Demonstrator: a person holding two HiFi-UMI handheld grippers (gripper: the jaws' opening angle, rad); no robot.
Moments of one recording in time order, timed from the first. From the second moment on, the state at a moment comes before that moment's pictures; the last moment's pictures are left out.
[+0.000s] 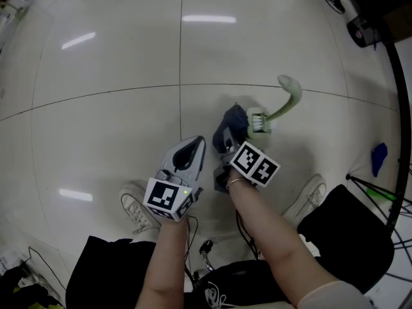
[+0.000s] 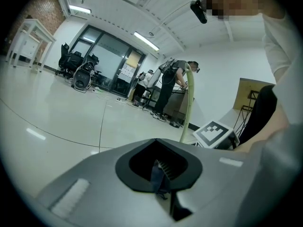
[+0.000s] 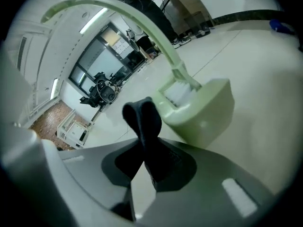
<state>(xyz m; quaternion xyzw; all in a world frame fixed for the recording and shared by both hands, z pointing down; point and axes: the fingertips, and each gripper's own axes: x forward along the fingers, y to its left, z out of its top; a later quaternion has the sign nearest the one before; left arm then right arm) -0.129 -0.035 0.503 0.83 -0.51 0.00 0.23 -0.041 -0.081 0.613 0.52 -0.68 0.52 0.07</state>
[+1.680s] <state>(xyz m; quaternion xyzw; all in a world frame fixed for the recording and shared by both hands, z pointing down) -0.065 -0.136 0.286 0.89 -0.45 -0.03 0.07 0.015 -0.140 0.287 0.42 -0.89 0.15 0.04</state>
